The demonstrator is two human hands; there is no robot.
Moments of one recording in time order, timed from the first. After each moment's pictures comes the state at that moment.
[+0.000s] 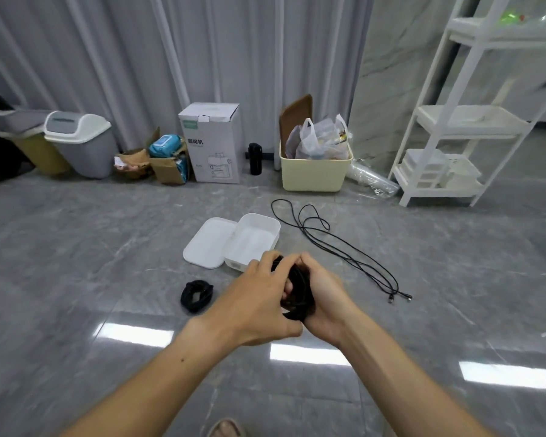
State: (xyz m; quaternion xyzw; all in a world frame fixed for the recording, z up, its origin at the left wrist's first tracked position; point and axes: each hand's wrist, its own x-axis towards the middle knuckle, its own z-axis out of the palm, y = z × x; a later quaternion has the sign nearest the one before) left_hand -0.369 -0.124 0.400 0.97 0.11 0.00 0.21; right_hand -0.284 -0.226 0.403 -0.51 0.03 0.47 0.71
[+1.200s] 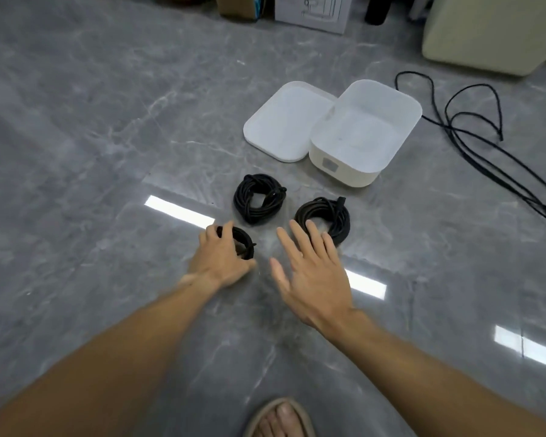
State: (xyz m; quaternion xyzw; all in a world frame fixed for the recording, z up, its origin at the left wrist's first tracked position) left_hand -0.433 0.106 0.003 0.81 0.51 -0.10 0.27; right_hand -0.319 -0.040 0.029 -0.82 -0.56 0.14 0.07
